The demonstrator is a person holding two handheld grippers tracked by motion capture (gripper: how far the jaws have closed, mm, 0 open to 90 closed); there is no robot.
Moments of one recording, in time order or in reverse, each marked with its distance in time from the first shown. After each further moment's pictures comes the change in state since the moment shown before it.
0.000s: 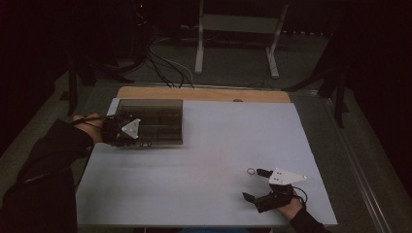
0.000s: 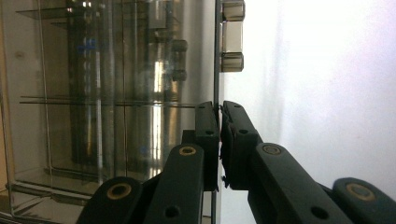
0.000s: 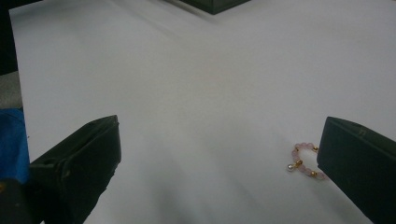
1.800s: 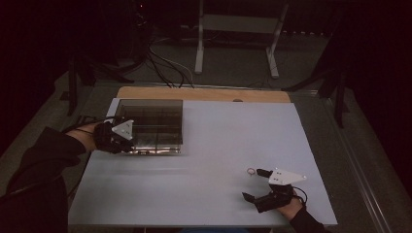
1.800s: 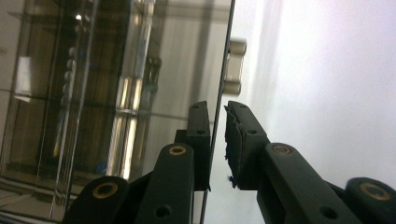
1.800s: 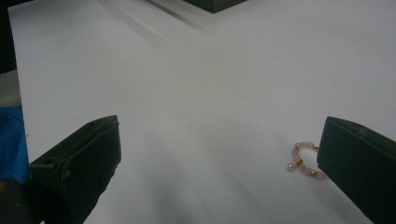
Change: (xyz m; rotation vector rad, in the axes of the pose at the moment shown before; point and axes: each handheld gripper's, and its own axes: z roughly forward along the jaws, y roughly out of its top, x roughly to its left) left arm -0.017 -0.008 -0.020 -0.155 -0.041 -0.149; right arm 0.000 0.000 0.000 0.007 -0.002 -0.001
